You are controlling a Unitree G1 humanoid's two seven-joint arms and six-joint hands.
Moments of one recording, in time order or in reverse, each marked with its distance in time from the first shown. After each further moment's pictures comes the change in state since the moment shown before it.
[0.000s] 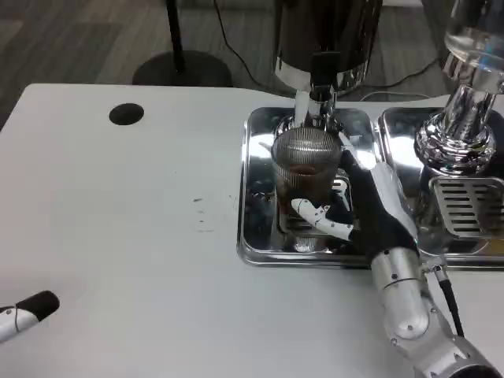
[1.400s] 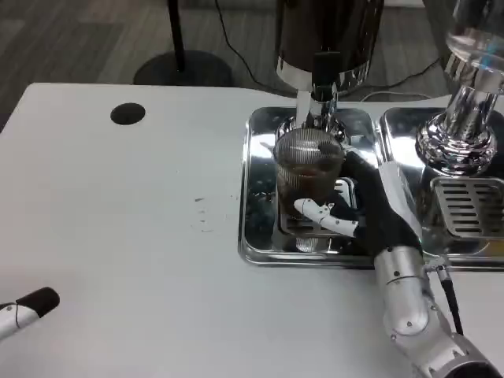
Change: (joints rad) left arm -0.010 0.001 -0.005 0.000 0.002 0.010 0.000; right arm -0.012 0.009 -0.028 0.017 0.011 0.010 -0.024
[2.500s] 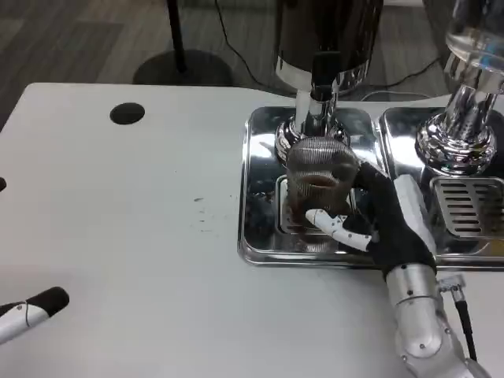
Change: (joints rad) left arm -0.012 0.004 -0.027 0.000 0.000 0.003 0.000; right arm 0.161 -0.013 -0.013 -0.245 -0.001 0.074 0.022
